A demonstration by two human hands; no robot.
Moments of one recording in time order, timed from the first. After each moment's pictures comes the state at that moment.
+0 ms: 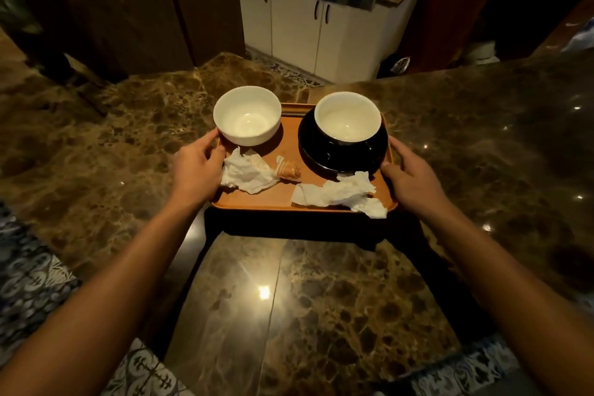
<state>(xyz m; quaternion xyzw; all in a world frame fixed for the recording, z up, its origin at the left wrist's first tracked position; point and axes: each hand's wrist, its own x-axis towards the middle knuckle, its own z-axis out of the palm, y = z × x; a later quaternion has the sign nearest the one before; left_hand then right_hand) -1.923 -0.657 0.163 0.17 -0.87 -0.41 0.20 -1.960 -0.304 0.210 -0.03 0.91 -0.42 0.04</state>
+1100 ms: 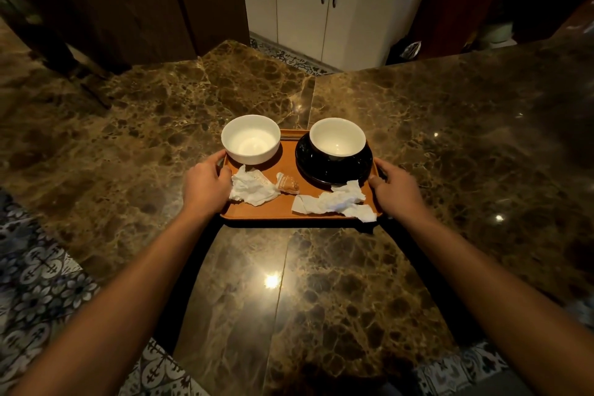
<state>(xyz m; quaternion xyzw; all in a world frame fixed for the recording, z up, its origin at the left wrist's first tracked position) -1.917 -0.661 0.116 0.22 -0.92 -0.31 0.11 -1.972 -0.322 0.137 0.05 0.93 -0.36 0.08</state>
